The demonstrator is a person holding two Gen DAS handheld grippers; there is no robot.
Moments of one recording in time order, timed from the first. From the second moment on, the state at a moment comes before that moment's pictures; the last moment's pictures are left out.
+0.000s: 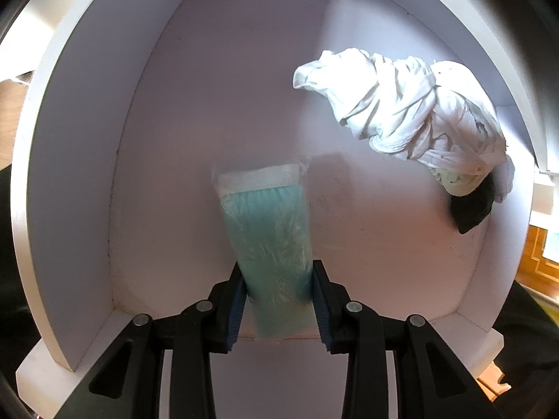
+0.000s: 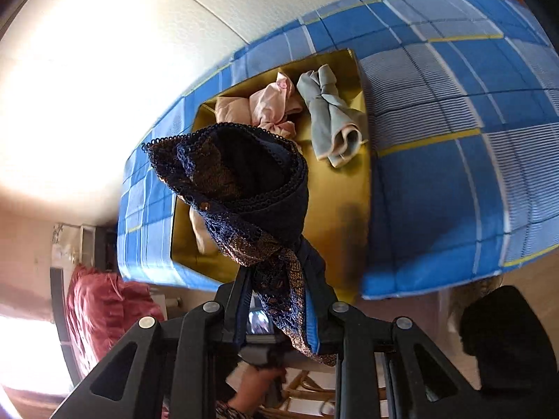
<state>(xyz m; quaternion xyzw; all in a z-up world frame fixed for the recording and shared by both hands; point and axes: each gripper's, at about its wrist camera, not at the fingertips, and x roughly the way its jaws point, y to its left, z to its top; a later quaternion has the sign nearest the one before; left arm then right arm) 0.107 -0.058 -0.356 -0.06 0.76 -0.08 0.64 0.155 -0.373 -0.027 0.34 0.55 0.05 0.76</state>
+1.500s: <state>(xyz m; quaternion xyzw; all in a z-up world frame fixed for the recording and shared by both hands) 0.113 -0.030 -0.319 -0.07 0.74 -0.09 0.66 0.196 -0.355 -0.060 0.17 0.50 -0.02 0.85</state>
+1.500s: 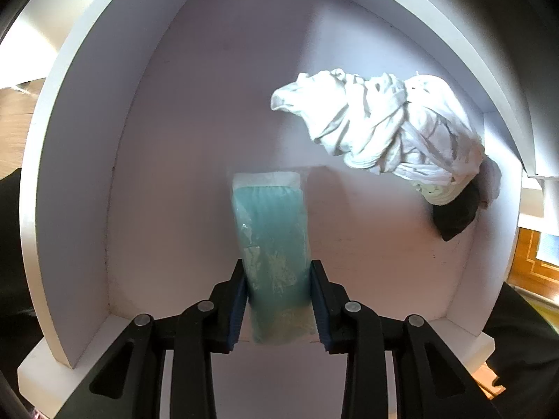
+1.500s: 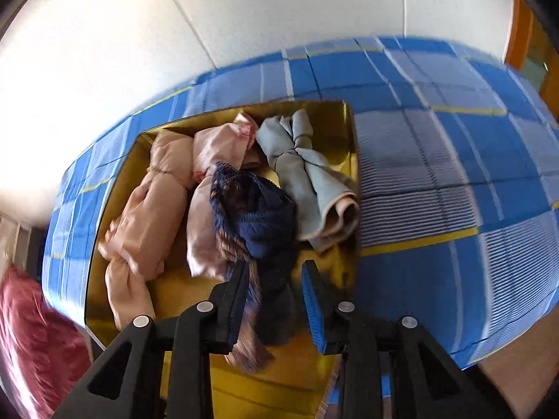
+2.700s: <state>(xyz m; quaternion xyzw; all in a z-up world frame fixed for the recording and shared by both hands) 0.098 0.035 -0.276 -0.12 0.71 -0.07 0.69 0.057 -0.240 -0.302 -0.13 0.62 0.12 0.77</state>
